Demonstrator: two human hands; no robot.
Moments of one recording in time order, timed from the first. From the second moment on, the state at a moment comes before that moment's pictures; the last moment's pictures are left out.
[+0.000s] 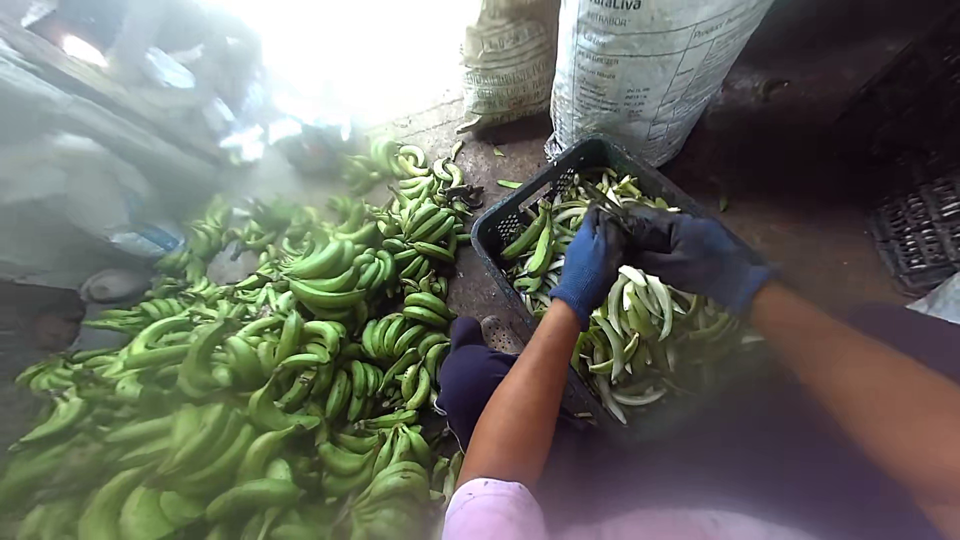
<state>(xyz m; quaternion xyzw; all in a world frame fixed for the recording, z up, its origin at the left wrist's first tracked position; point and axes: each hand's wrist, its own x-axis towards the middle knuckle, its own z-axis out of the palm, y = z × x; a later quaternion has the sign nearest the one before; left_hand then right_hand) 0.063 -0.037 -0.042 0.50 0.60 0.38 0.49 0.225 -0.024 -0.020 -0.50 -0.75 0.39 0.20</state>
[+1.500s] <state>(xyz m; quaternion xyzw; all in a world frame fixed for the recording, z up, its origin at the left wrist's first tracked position) 0.037 -0.054 -0.005 0.38 0.54 0.58 0.47 0.258 -0.010 -0.015 -0.55 -0.65 0.42 0.31</state>
